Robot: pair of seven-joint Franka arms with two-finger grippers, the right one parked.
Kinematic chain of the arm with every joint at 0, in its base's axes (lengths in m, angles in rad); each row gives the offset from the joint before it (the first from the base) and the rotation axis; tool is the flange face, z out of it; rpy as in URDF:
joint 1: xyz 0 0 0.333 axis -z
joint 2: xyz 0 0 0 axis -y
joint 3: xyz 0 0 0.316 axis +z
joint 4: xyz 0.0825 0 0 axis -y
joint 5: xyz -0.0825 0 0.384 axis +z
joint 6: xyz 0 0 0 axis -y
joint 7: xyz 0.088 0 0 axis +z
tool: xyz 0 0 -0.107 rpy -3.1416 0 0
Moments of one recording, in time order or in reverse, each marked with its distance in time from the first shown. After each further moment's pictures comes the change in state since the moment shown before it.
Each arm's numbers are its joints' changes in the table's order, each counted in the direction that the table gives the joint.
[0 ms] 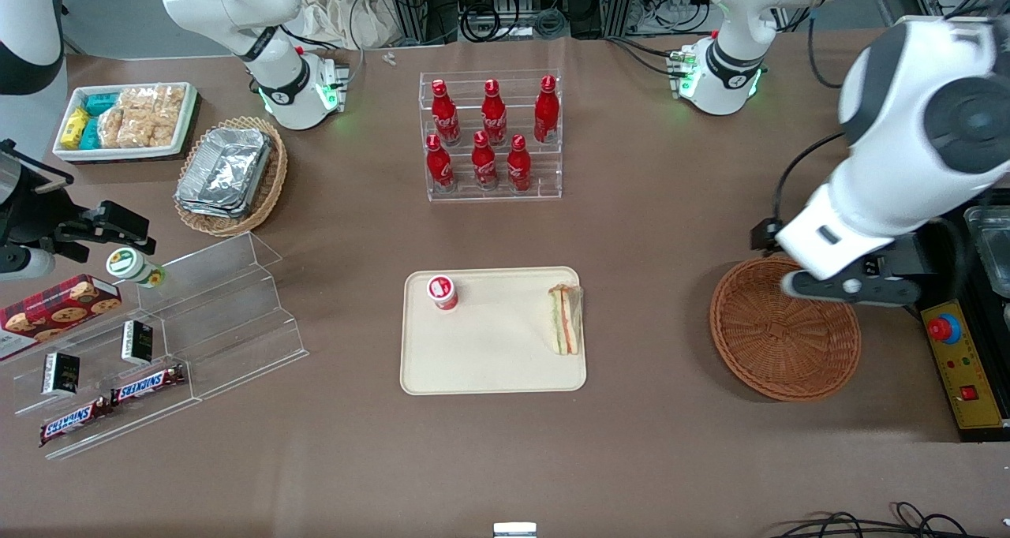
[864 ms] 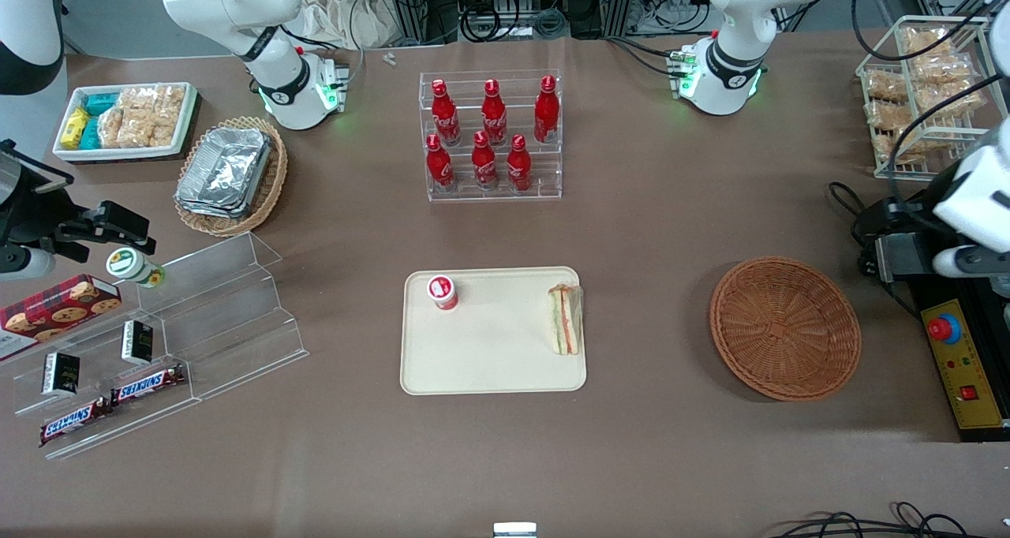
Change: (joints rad) arm -0.100 0.087 0.103 -0.005 -0.057 -0.005 -0.108
